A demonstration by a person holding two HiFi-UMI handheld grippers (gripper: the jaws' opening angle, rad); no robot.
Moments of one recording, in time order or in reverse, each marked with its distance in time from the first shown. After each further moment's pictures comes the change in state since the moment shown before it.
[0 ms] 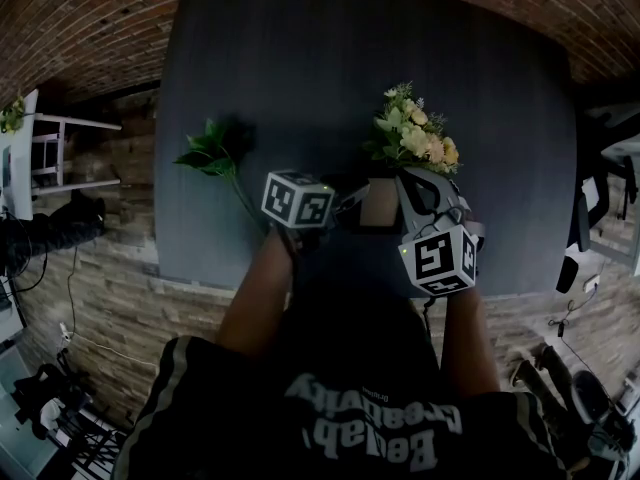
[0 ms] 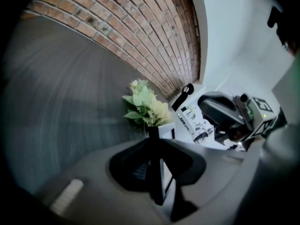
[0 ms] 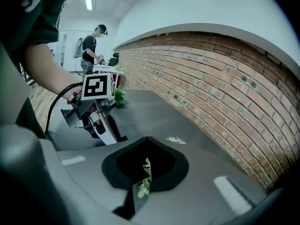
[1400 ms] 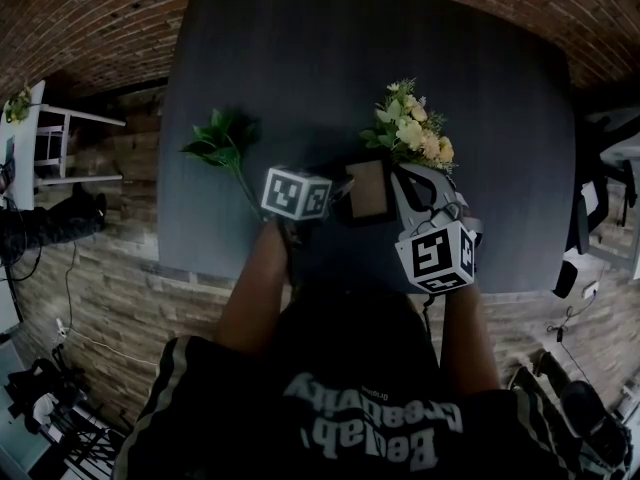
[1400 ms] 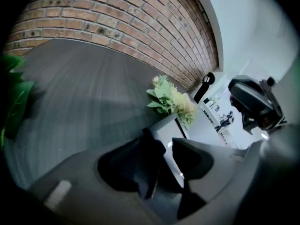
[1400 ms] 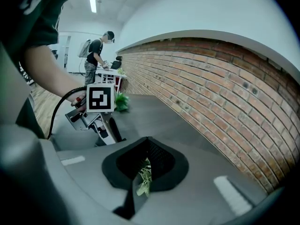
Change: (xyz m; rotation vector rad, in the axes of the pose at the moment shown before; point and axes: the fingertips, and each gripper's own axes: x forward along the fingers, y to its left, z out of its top) left arm -0.026 0.040 -0.022 0.032 0.072 0.306; right arm -0.015 0.014 0.015 -0.025 -0.043 0.011
